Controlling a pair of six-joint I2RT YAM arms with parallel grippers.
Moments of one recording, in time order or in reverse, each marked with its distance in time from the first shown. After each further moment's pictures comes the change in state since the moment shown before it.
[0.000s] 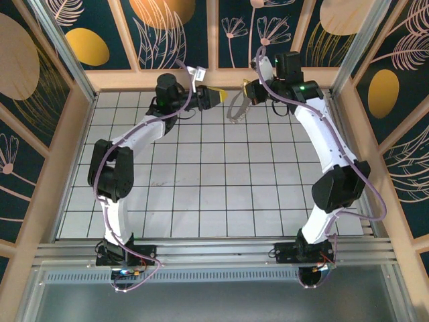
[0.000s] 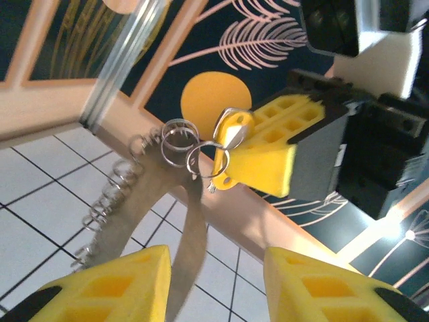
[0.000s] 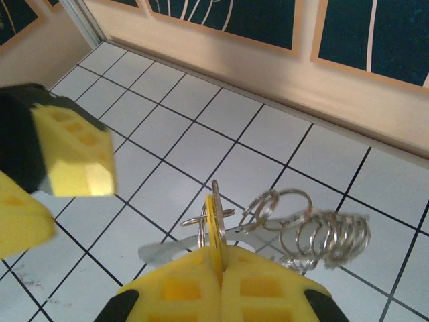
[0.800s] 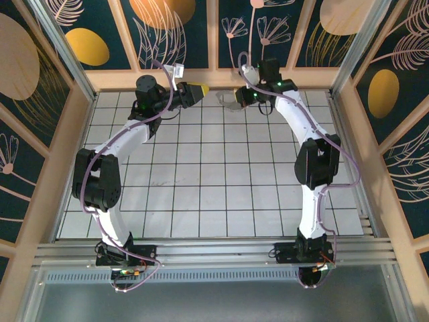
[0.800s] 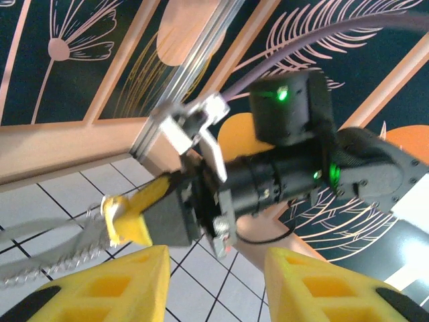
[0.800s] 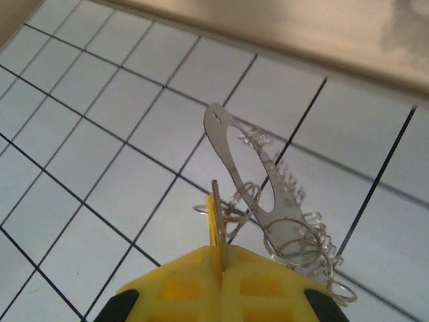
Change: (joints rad) left arm 0.085 -0.142 -0.140 0.028 -0.078 -0.016; right arm 0.000 0.307 0.061 0.077 -0.011 0.034
